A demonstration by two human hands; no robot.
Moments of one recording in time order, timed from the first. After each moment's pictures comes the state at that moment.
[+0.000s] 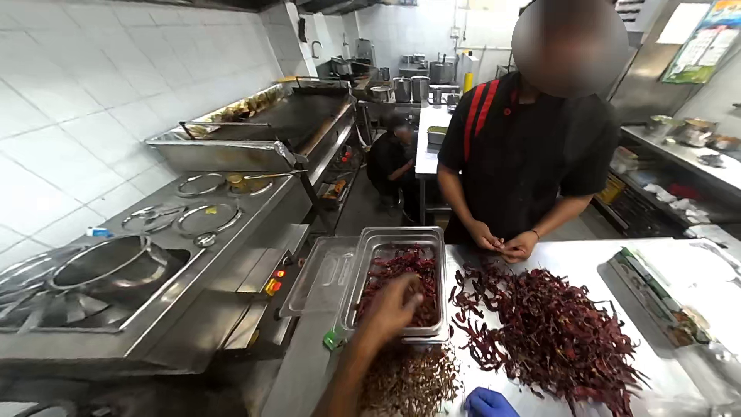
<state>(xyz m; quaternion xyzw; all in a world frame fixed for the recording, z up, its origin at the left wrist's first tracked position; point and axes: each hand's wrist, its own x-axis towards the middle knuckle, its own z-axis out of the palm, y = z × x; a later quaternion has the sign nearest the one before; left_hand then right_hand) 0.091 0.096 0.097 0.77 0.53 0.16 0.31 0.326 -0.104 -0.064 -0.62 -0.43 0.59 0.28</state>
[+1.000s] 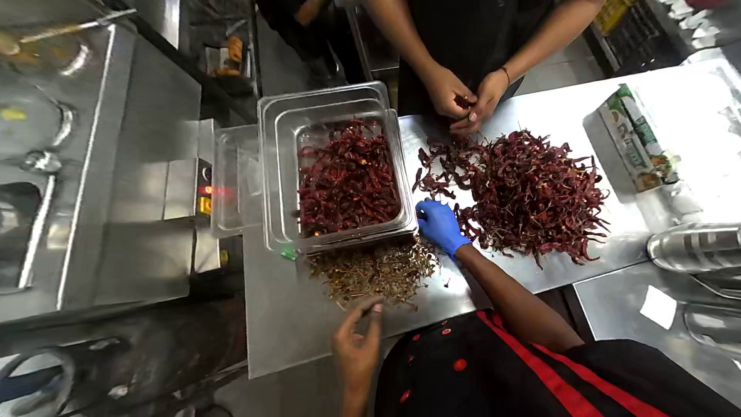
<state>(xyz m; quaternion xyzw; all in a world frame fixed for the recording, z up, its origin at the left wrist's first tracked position) 0.045 -0.103 -0.042 0.64 0.56 0.37 0.38 0.316 0.056 -0.117 -0.68 -0.67 0.23 0.20</state>
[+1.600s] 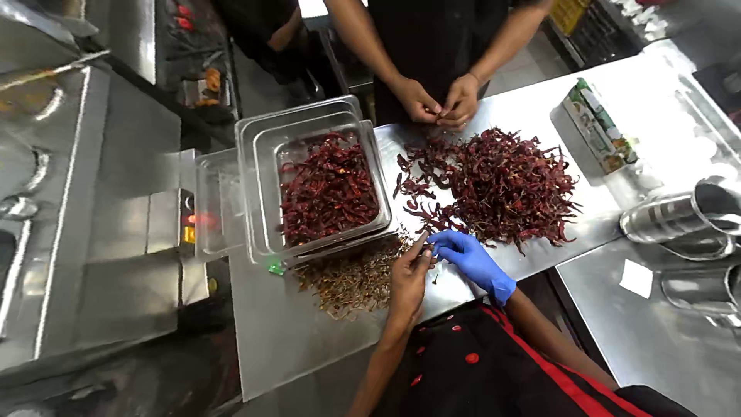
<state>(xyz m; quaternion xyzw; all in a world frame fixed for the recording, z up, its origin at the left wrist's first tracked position) 0.179 -0.065 -0.023 0.53 0.46 0.33 0.63 0.352 -0.091 -0.032 -0.56 -0.48 0.50 0.46</state>
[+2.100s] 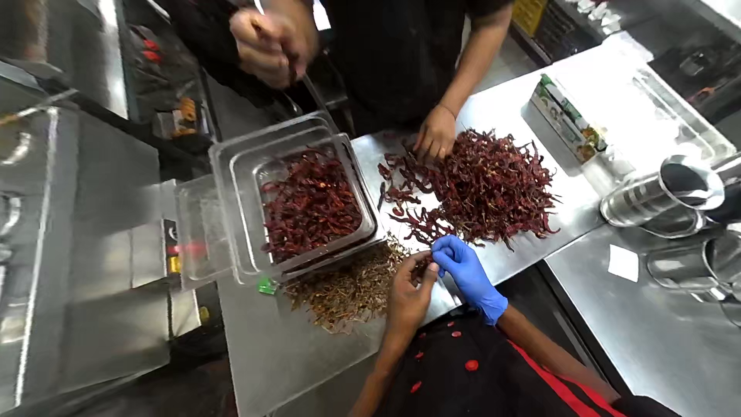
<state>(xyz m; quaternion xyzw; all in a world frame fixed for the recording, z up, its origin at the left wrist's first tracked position) 0.177 -0.076 -0.001 0.63 0.42 0.29 0.59 0.325 -0.146 -0.021 -0.54 -0.38 0.47 0.59</state>
